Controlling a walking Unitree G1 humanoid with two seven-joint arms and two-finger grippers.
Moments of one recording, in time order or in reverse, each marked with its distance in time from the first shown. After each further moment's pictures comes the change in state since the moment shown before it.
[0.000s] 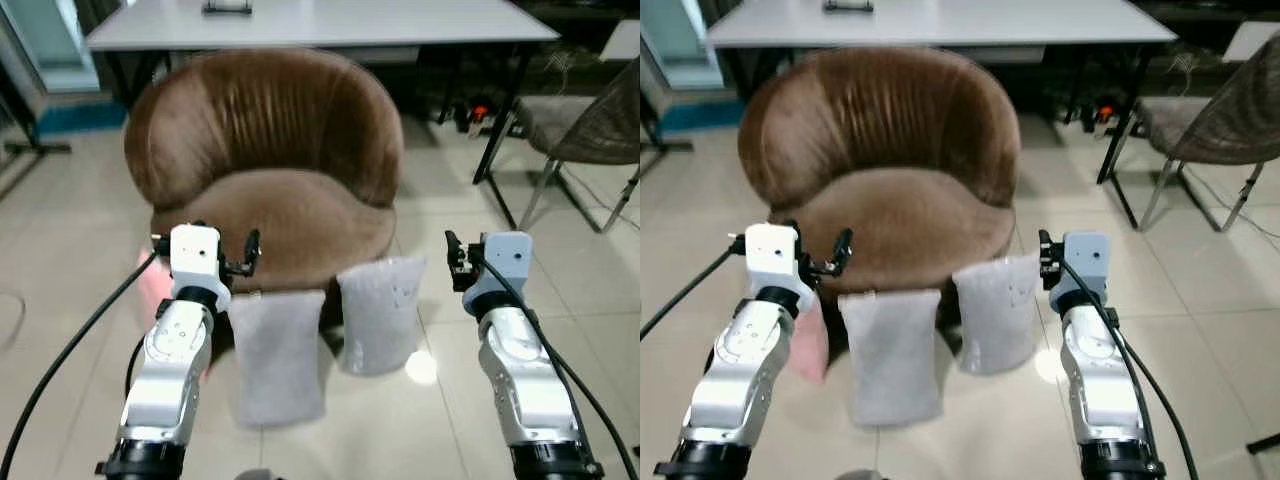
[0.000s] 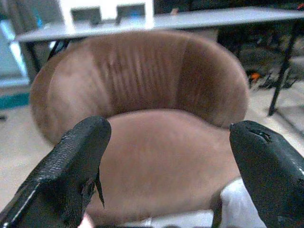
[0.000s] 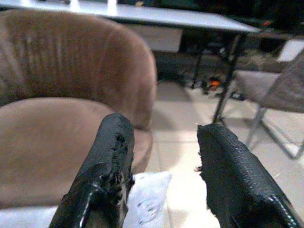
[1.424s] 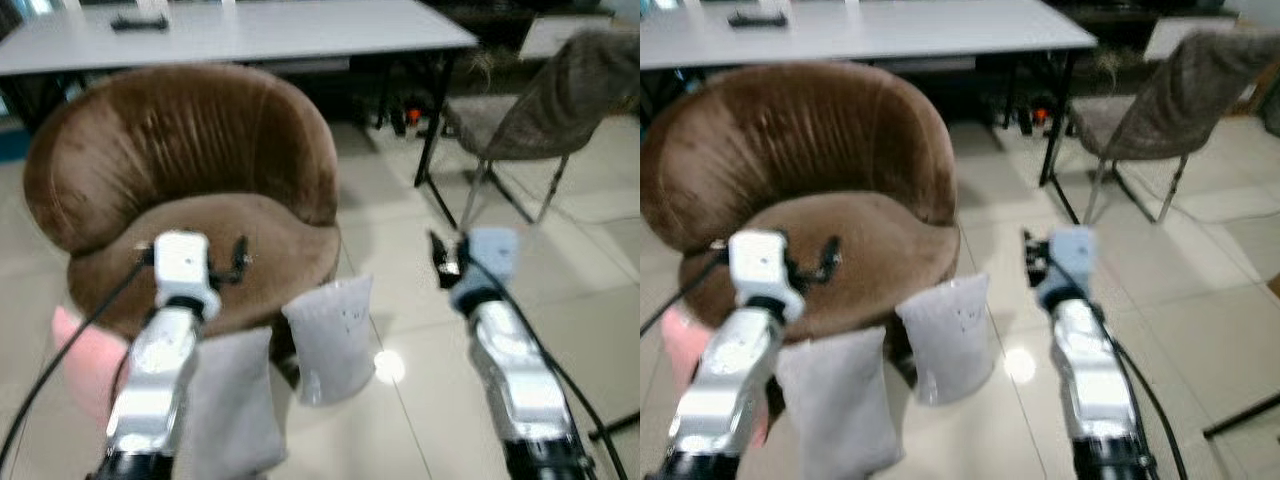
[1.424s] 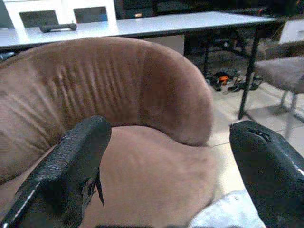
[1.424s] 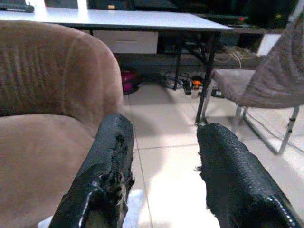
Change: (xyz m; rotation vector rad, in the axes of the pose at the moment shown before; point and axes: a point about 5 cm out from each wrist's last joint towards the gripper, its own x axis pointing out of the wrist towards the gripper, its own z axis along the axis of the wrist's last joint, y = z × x) left arm -0.005 0.011 -0.004 -0.004 0.012 0.040; right arm 0.003 0.010 0.008 0.010 -0.005 0.078
